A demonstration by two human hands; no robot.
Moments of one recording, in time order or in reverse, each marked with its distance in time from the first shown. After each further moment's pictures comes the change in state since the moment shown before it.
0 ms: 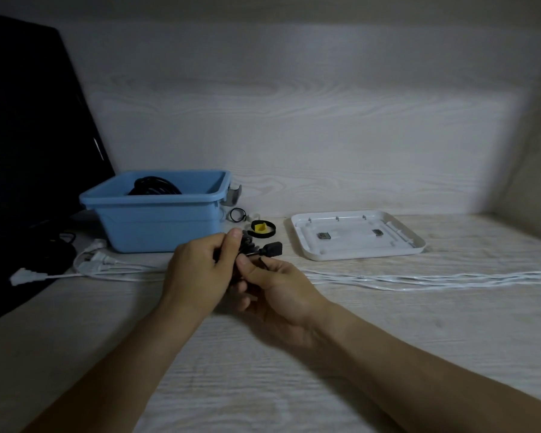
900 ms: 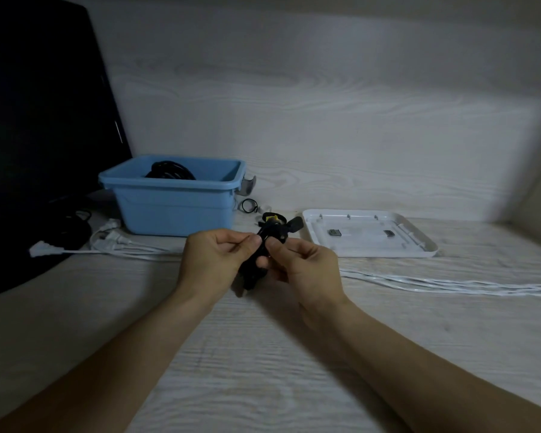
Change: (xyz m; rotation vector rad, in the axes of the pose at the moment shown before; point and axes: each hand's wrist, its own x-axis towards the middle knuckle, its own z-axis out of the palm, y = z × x) left_hand -0.006 0.003 0.008 -0.535 0.010 -0.362; right_hand 0.002 -0.005 -0.008 -0.251 0.416 -0.280
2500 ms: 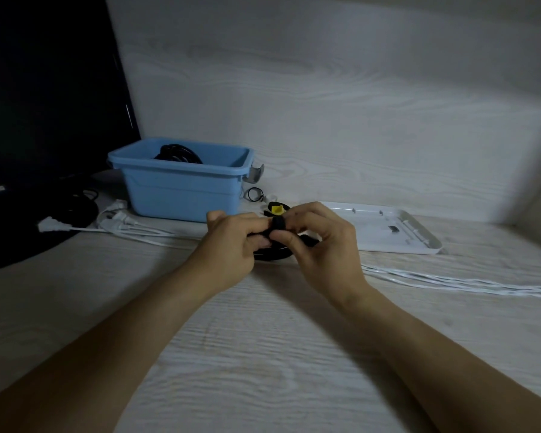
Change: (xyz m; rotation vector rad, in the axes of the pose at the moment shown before) left_hand 0.008 -0.005 -0.009 0.584 -0.294 0.460; right_hand 0.024 -0.001 -0.031 -0.690 -0.133 -0.975
